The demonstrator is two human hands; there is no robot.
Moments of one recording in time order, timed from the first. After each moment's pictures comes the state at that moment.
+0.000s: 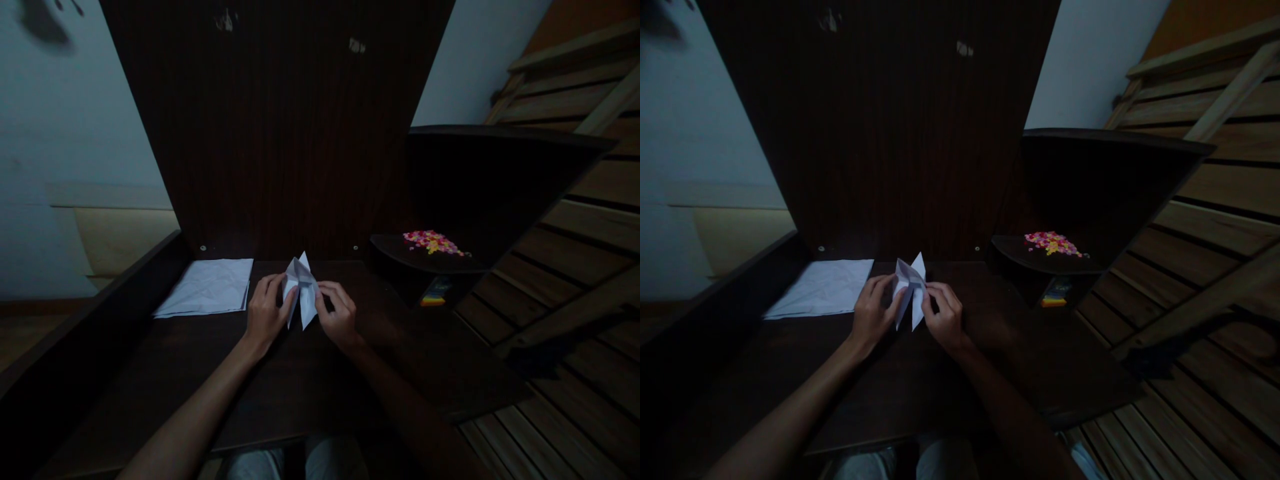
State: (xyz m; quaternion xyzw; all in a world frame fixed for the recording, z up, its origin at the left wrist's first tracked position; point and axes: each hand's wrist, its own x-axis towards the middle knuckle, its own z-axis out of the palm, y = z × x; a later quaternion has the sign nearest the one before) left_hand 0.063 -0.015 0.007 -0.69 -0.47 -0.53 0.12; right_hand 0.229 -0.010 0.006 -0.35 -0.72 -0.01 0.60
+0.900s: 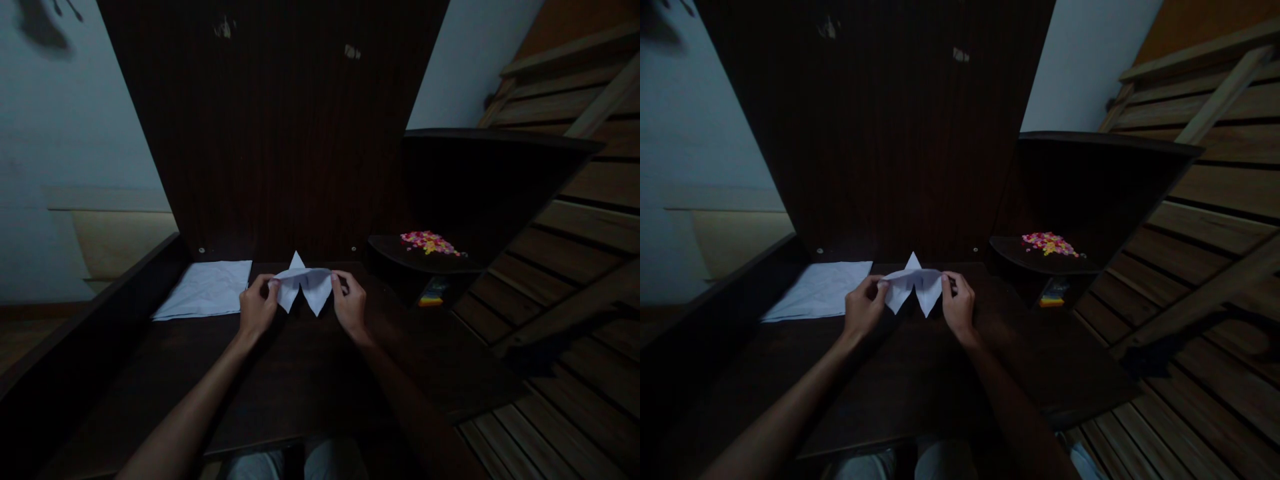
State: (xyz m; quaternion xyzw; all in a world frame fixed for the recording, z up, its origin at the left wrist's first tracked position) left_hand 0.051 -0.010 0.022 -0.59 -0.56 -0.57 -0.13; right_hand 0.250 0.014 0.010 -0.45 -0.62 0.12 0.64
